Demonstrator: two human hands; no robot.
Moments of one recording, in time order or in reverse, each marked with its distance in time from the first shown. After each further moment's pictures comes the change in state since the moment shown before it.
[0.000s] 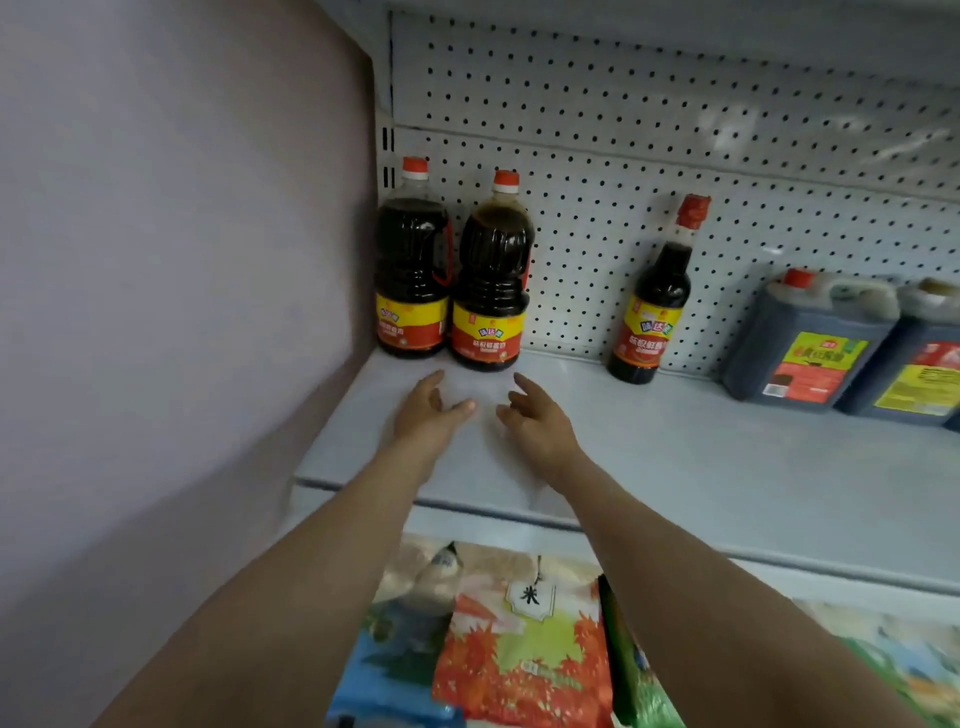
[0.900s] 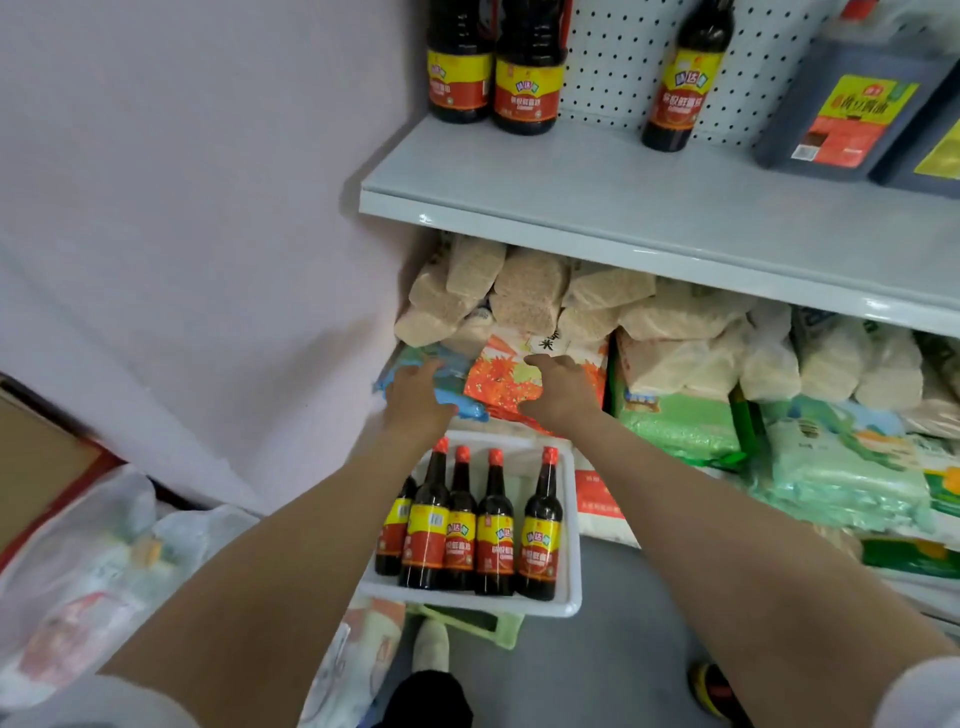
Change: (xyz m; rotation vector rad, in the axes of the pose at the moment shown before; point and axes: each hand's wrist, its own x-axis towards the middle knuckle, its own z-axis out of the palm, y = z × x) left_hand -0.330 -0.173 -0.004 0.629 0.070 -0.085; right_hand -0.279 0.148 -0.009 -0.712 -0.311 -0.035
